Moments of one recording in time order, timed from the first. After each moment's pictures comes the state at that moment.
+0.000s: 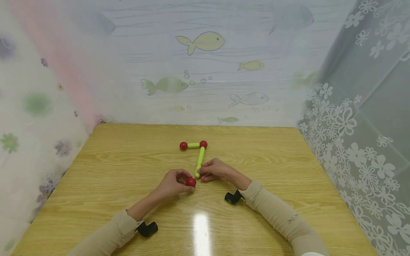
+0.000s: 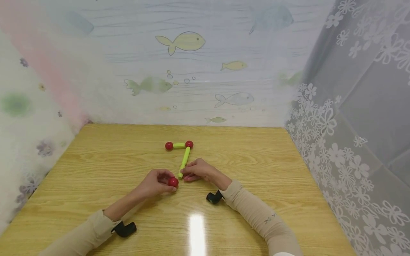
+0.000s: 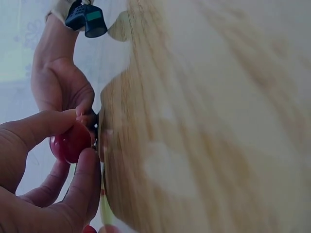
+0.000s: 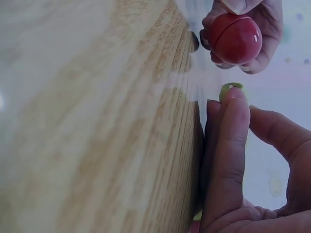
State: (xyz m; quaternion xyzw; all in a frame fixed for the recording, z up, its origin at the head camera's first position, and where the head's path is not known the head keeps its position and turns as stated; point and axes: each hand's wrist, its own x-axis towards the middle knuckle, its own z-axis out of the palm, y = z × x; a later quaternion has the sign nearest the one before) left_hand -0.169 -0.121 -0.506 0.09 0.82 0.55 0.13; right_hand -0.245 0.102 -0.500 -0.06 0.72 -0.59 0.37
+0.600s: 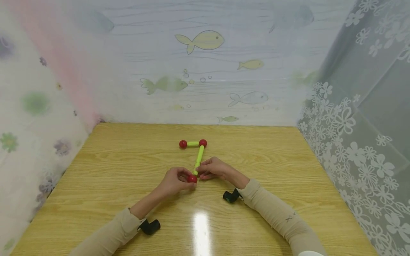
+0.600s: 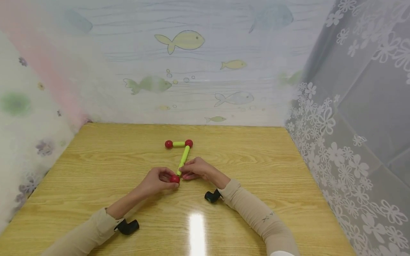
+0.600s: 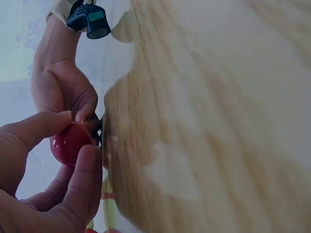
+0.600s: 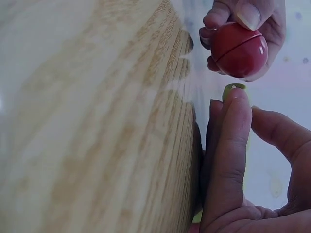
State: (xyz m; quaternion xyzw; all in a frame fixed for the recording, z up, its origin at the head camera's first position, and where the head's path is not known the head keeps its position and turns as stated) left_hand -0.170 -0.115 -0.504 0.08 0.81 0.56 0.13; right_hand -0.246 0.098 -0.497 -0.05 0.71 -0.59 0.37
